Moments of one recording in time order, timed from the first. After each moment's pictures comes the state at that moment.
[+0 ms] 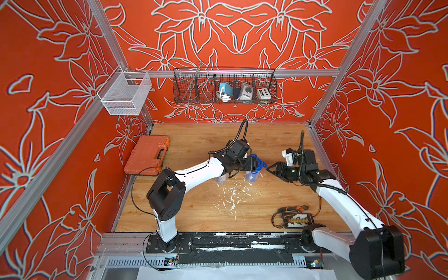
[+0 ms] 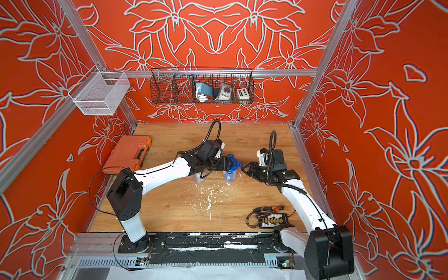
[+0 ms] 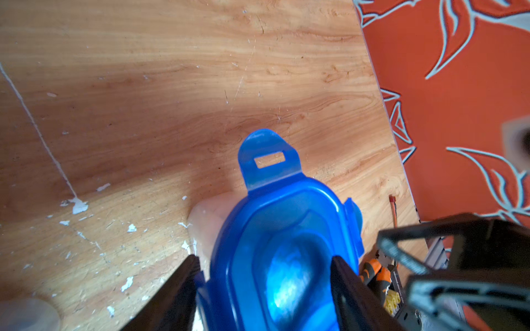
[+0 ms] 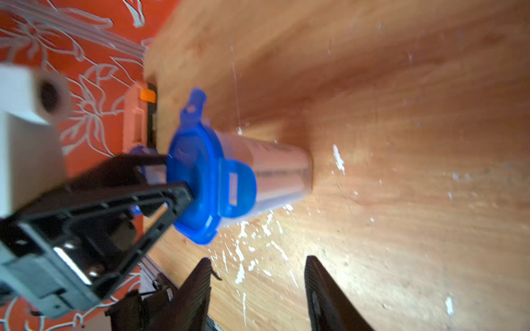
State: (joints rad) left arm -0.75 1.80 1.38 -0.35 0.13 -0.65; right arm 0.24 1.11 0.76 -0.55 -0.51 0.53
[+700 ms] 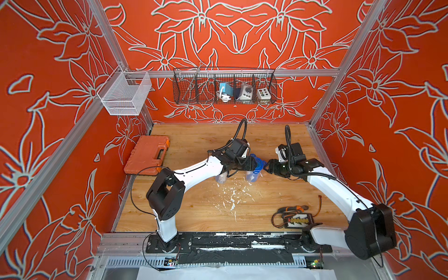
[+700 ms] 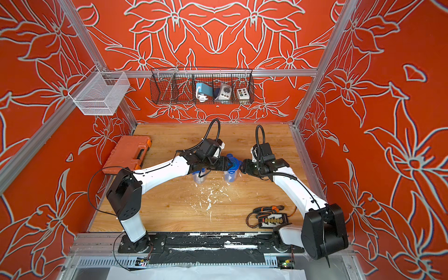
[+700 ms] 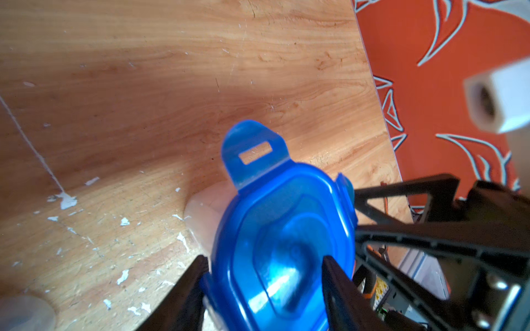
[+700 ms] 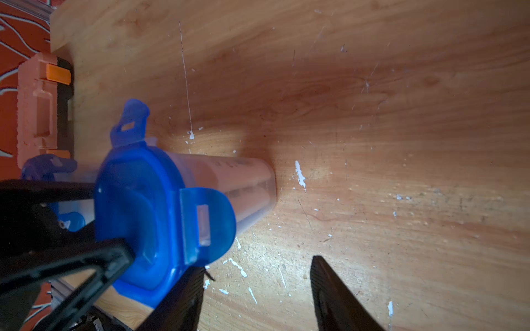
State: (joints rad) left arm -0.73 1.79 1.37 -0.37 0.21 -0.63; right arm 0.32 1.29 0.94 -0.61 -0.29 0.48
